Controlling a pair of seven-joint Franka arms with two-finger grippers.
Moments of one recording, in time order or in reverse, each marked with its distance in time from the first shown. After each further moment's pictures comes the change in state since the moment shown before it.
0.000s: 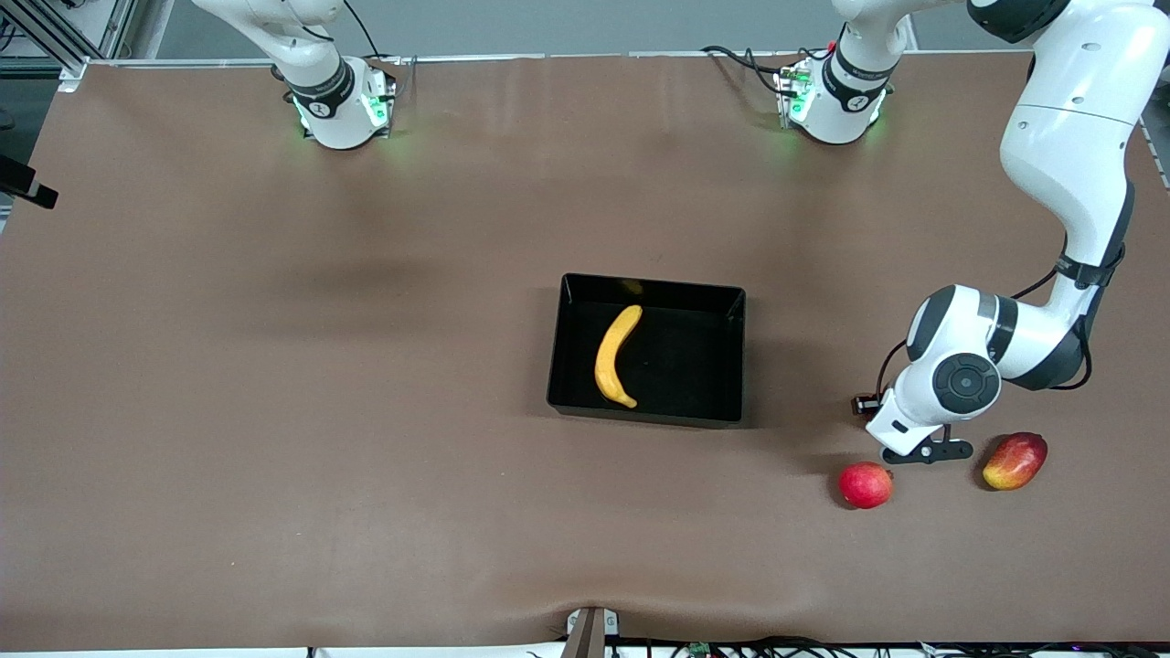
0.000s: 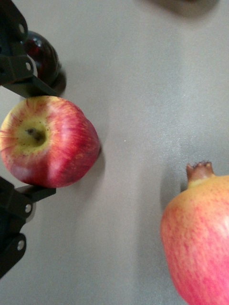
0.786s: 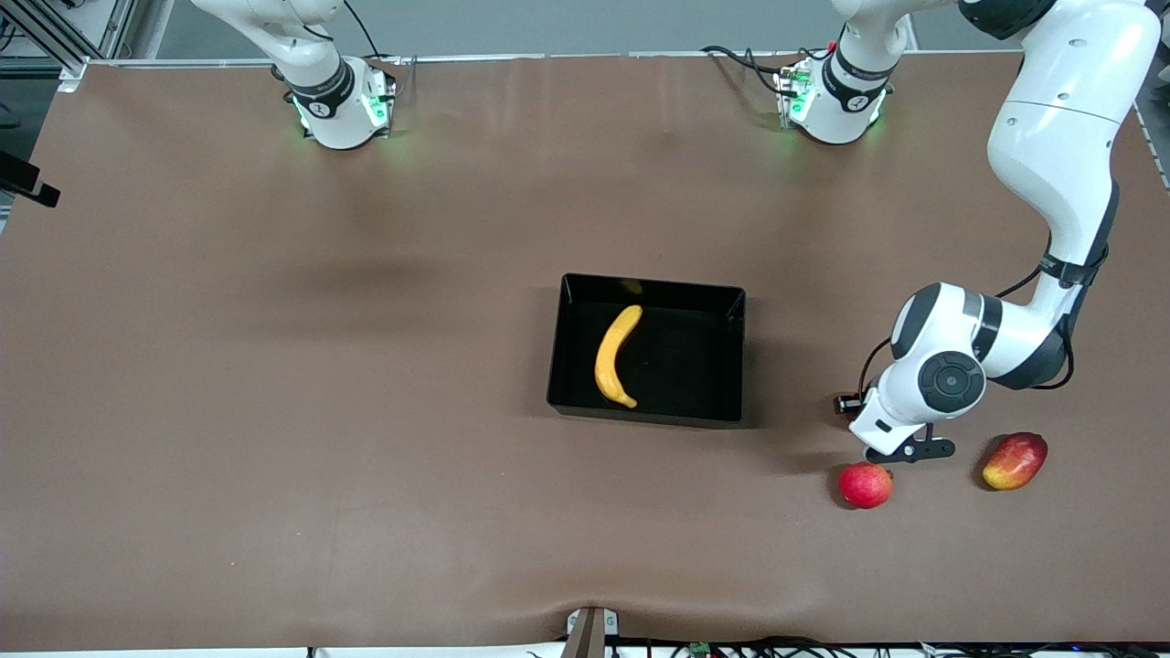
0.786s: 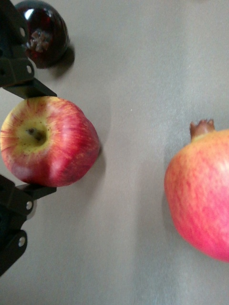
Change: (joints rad) left arm -0.036 -0.004 -0.001 0.003 -0.041 -0.006 -0.040; right arm 0.020 -0.007 0.001 0.000 -0.027 0.000 0.000
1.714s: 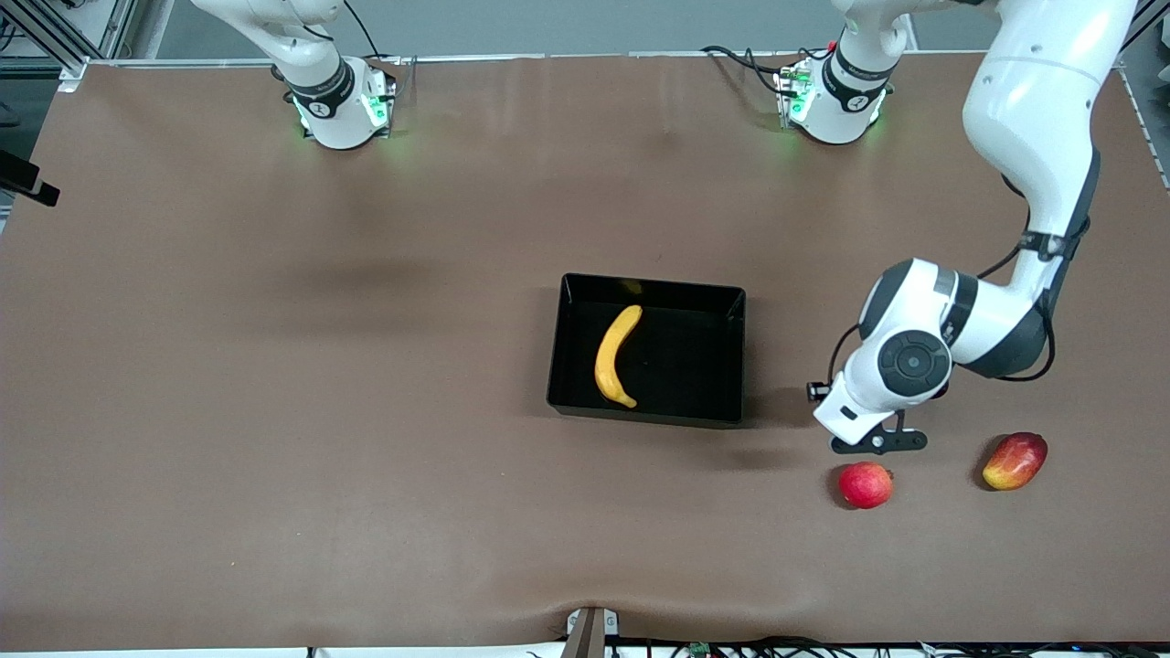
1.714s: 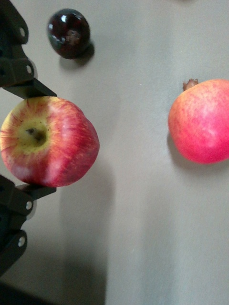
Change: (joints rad) left arm -0.104 -0.051 -0.004 0.055 -0.051 -0.103 -0.007; right arm 0.001 -0.002 0.000 0.000 -0.002 -0.002 0.000
